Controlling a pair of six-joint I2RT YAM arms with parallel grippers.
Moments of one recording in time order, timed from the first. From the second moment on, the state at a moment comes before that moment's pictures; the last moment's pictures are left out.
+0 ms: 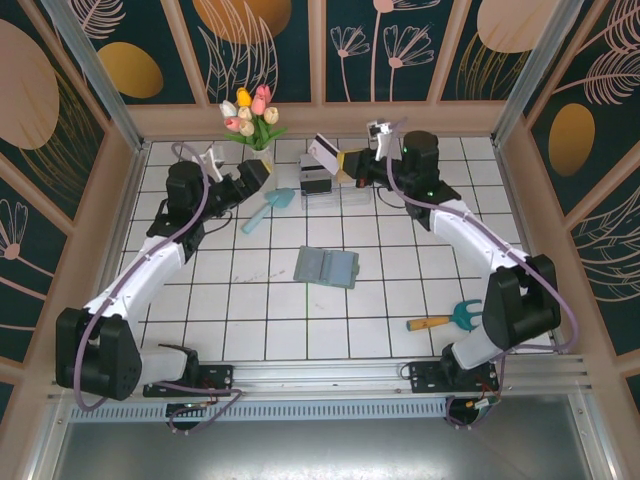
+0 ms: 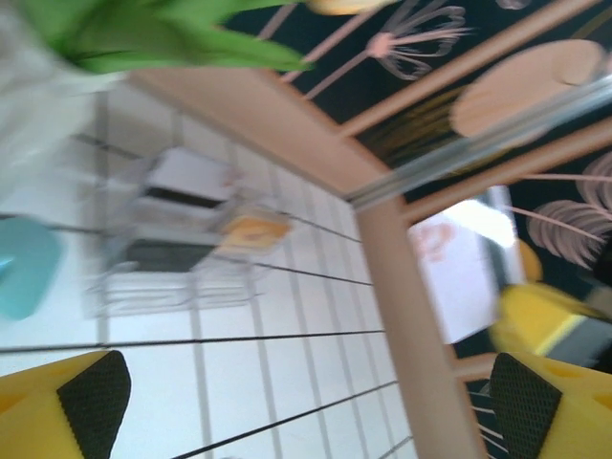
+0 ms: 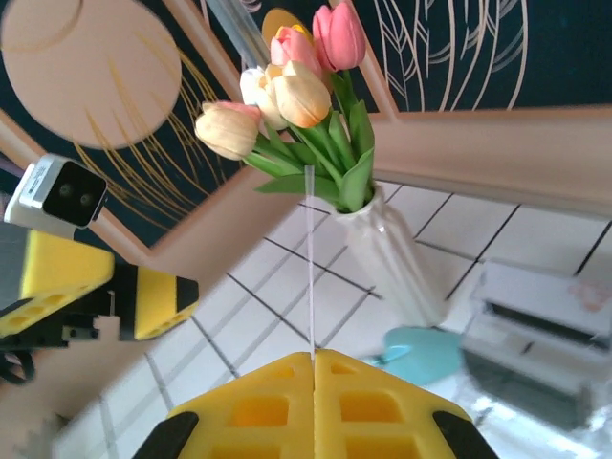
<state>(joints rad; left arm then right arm) -0.20 1.30 0.89 0.09 0.49 -0.88 0.38 1.55 1.21 0.14 -0.64 0.29</state>
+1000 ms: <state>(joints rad) -0.11 1.39 0.84 -0.05 0.52 -0.70 0.30 2.08 1.80 -0.35 -0.80 -0.76</state>
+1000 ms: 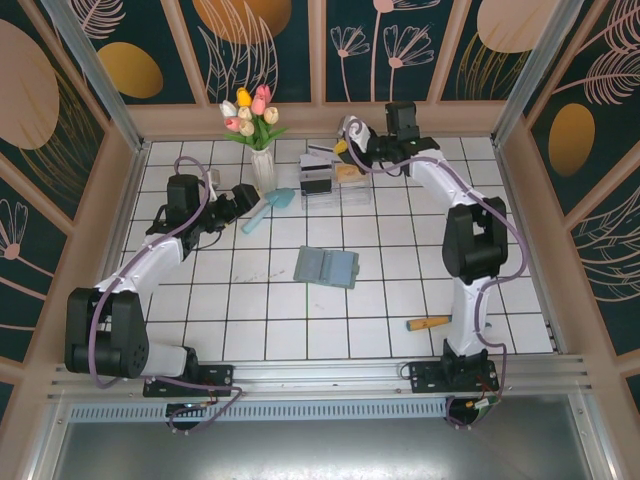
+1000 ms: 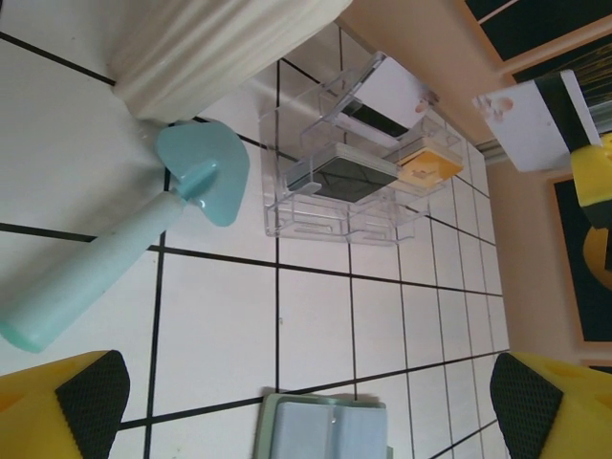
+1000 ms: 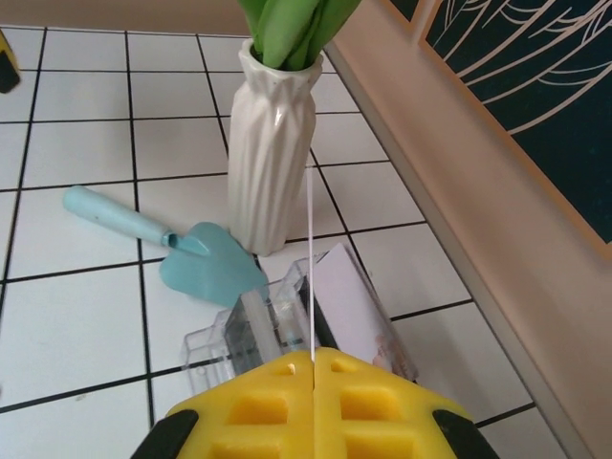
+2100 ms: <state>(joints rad) -0.11 1.49 0.86 -0.09 0.49 -0.63 0.33 2.36 2.16 -0.56 -0.81 -1.05</state>
